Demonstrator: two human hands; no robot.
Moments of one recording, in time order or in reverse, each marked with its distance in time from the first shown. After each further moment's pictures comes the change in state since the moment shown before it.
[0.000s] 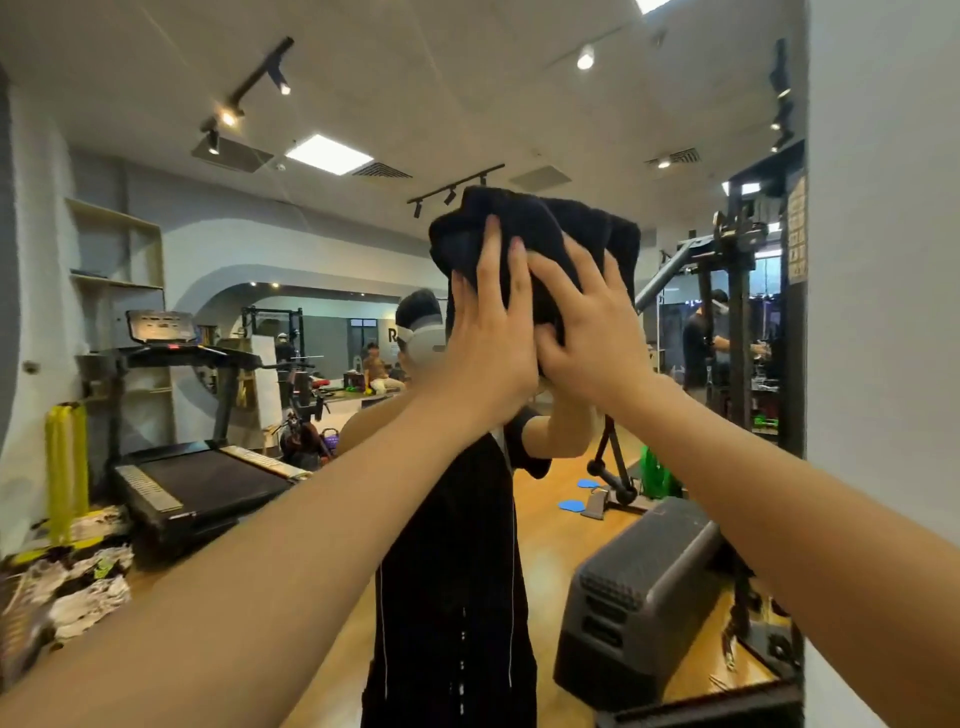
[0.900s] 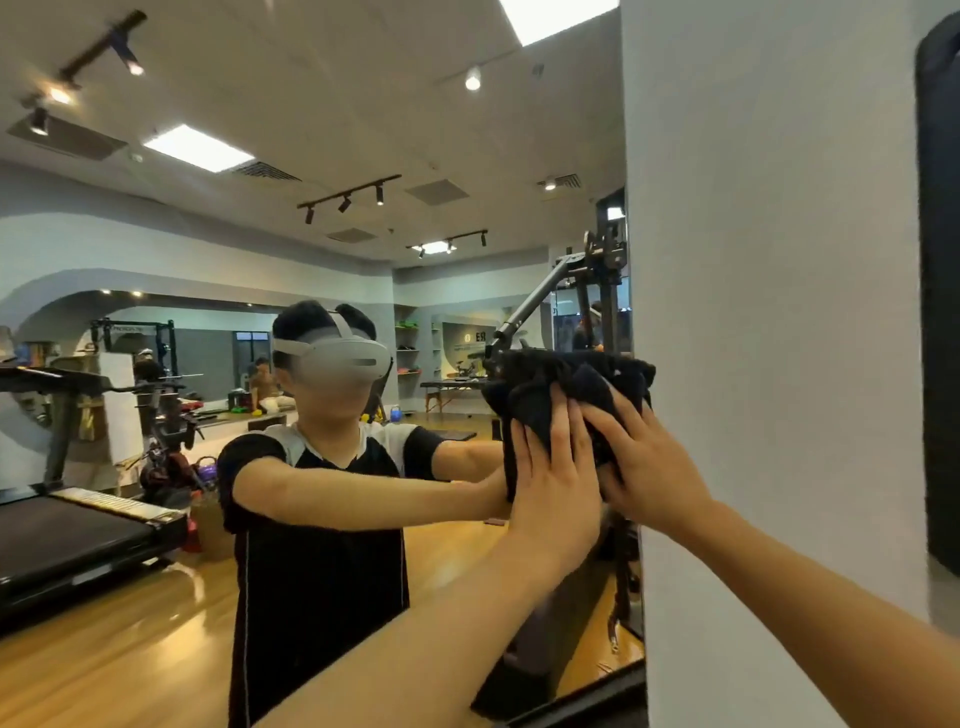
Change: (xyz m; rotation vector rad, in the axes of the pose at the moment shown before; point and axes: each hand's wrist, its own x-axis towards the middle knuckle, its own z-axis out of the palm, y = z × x) left_hand -0.067 0.170 0.169 -0.031 -0.043 0.059; right_hand -0.175 0.150 -0.111 -0.183 -0.326 0.083
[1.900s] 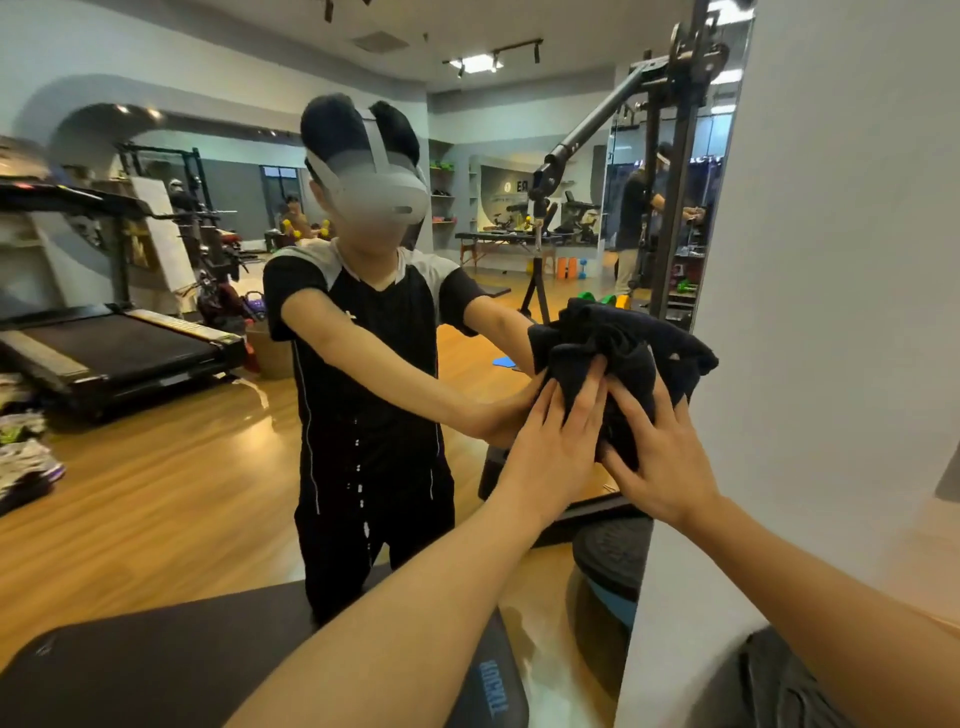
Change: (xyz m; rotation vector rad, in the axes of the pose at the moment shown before) left_hand -0.162 -0.025 0.014 0.032 -0.323 0.109; right_hand -0.159 -0.070 0.068 0.119 -0.217 0.227
